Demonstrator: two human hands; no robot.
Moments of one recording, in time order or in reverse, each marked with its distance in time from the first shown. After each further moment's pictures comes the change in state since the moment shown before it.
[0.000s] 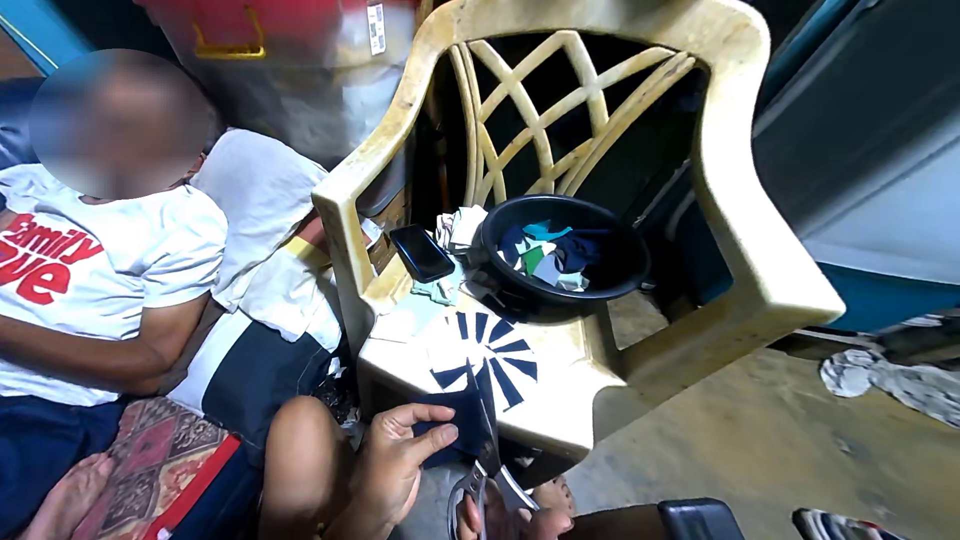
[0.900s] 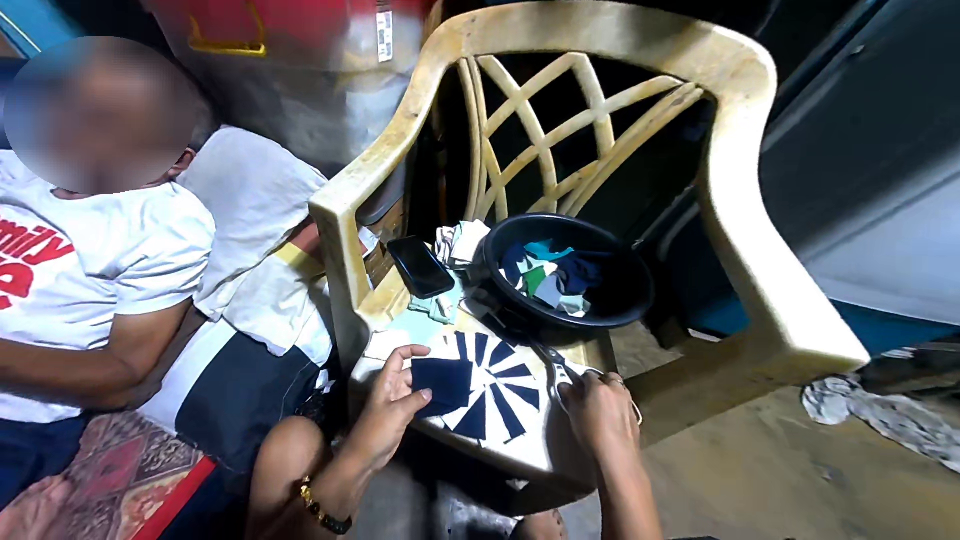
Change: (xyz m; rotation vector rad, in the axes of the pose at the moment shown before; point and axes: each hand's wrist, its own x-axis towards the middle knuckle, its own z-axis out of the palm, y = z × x) left_hand 0.077 0.011 -0.014 0.035 -0.214 -0.104; right_hand 0.092 -0.146 -0.066 -1.927 1.084 0.423
